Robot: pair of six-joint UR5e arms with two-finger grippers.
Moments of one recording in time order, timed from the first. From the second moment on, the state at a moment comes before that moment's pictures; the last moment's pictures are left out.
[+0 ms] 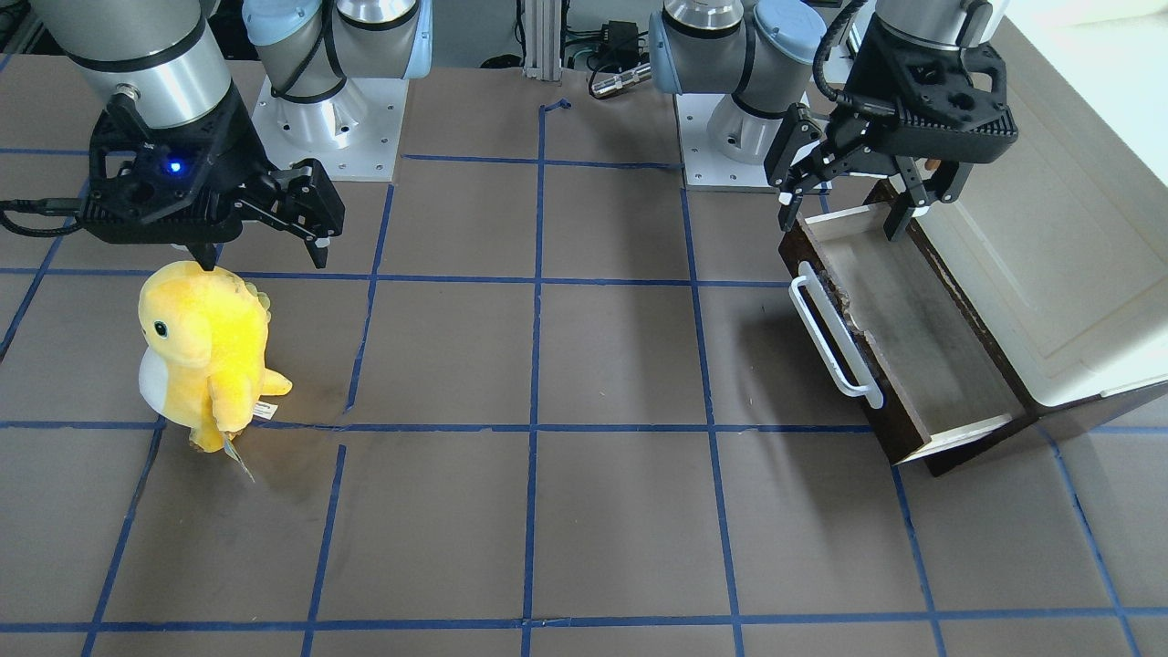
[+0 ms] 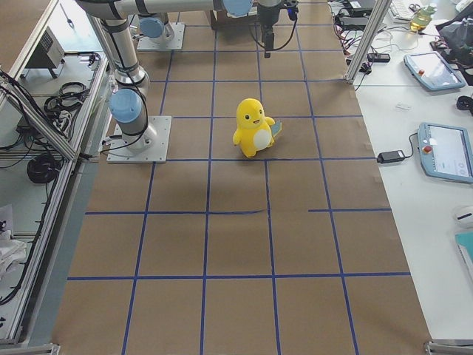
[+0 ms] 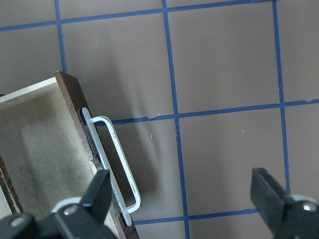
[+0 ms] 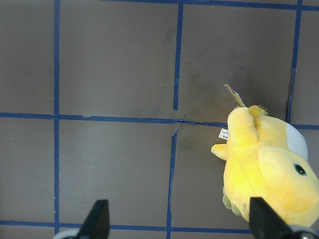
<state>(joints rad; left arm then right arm) -1.52 -1.51 -1.55 -1.46 1.57 0.12 1.60 -1.48 1.44 -1.57 -1.58 -0.02</state>
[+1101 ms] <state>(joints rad) -1.52 -1.51 -1.56 -1.48 1.59 0.10 1.60 -1.48 1.44 -1.57 -1.58 -0.02</state>
